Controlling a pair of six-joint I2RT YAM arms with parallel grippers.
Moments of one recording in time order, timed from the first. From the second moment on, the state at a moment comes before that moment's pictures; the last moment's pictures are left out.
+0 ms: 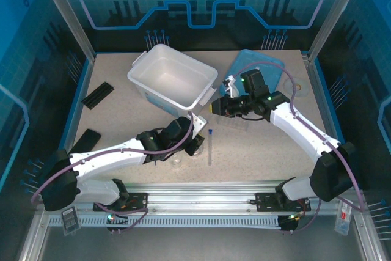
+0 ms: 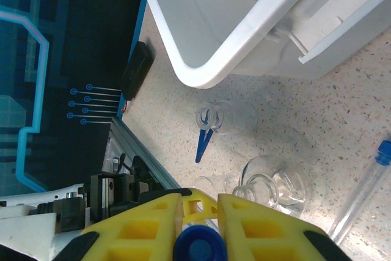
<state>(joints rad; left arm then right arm) -0.93 1.27 0.80 -0.26 -0.11 -0.21 0.44 1.40 1.14 -0.55 -0.71 0.55</state>
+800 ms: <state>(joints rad) -0.94 1.26 0.82 -0.26 -0.14 -0.25 0.44 1.33 1.17 -0.66 -0.51 0.49</state>
